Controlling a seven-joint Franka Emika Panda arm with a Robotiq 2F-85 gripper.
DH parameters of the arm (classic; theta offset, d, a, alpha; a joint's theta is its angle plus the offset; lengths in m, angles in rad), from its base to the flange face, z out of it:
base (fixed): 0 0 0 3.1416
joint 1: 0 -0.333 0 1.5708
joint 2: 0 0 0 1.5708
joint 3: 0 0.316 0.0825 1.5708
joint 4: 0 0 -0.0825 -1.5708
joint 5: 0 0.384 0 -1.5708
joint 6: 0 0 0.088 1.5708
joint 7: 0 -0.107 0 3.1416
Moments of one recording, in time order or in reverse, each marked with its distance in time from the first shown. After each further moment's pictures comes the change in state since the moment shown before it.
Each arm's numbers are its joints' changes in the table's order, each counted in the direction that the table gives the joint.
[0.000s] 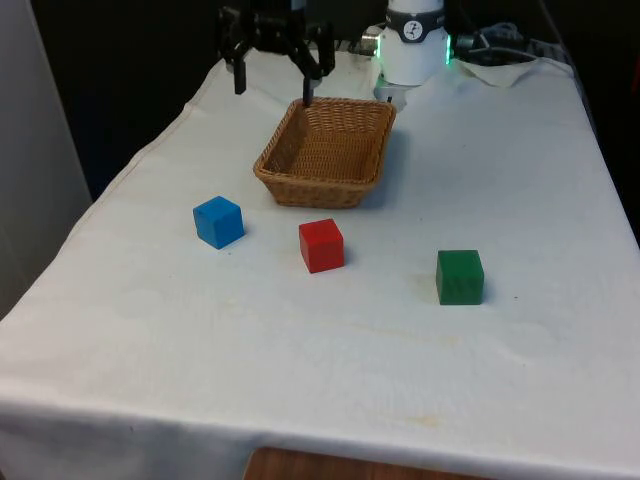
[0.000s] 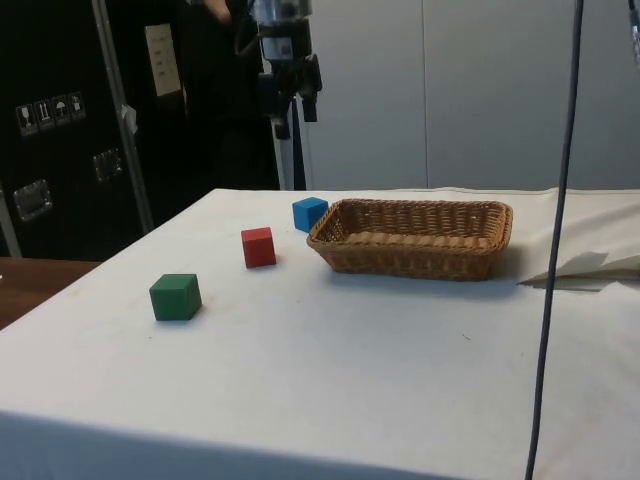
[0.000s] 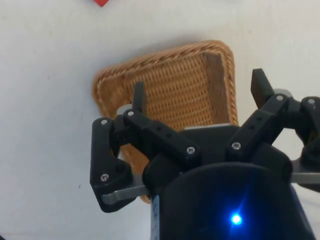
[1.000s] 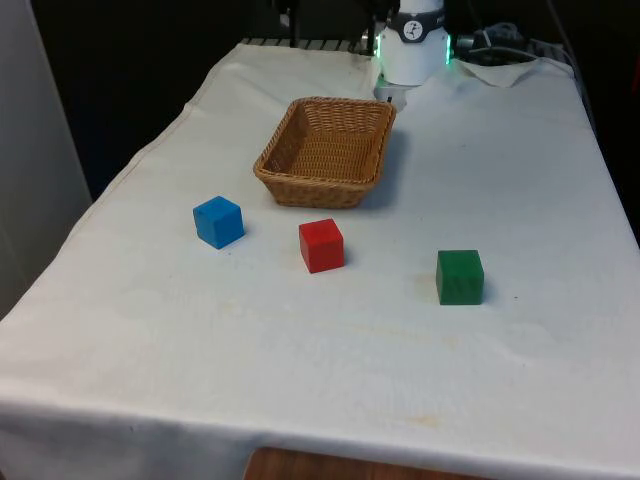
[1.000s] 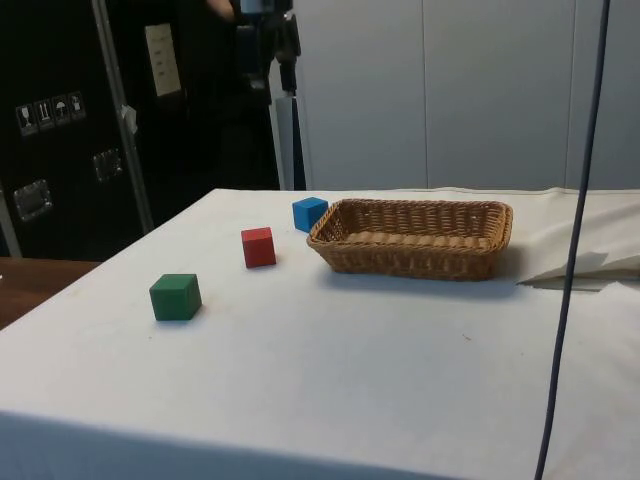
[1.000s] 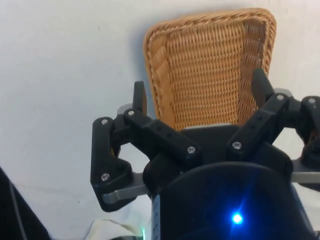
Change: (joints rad) arm -0.018 -0.131 0.110 0.007 -0.011 0.145 -0.003
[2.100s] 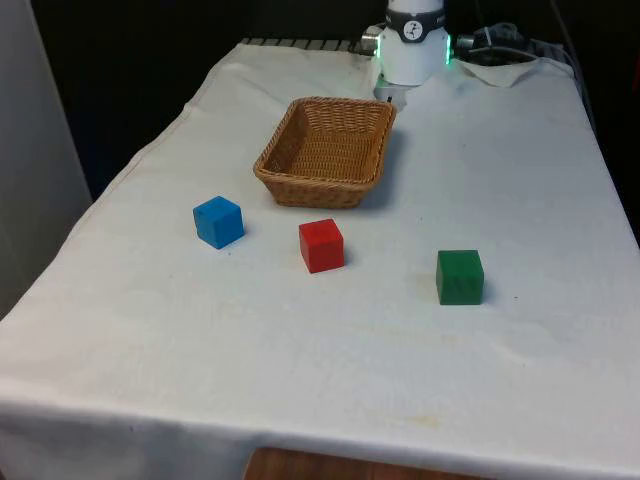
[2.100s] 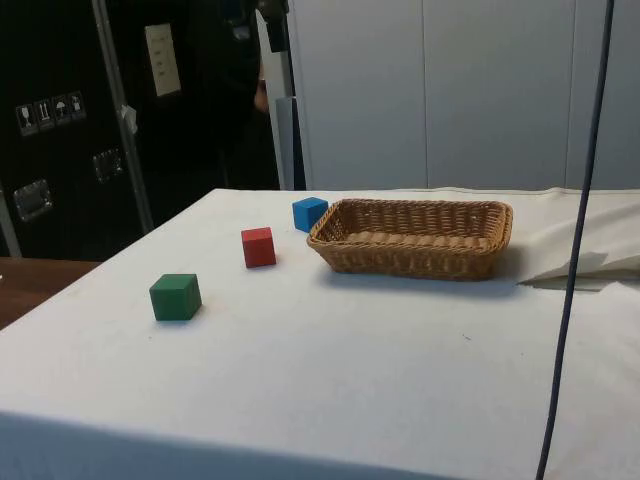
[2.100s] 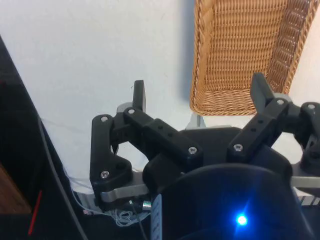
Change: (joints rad) arm -0.010 -0.056 0.106 0.122 0.058 0.280 -0.051
